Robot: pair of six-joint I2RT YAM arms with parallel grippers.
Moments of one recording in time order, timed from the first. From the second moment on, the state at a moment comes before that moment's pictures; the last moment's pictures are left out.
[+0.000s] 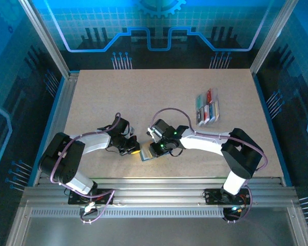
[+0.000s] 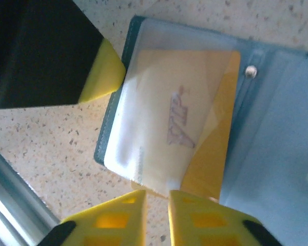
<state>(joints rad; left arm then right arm) -0.38 1.55 0.65 -0.30 0.51 -0.73 0.90 1.69 1.03 -0.46 -0.22 0.41</state>
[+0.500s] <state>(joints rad) -0.38 1.55 0.64 -0.29 0.52 -0.73 0.97 1.79 1.03 -0.45 -0.26 0.47</state>
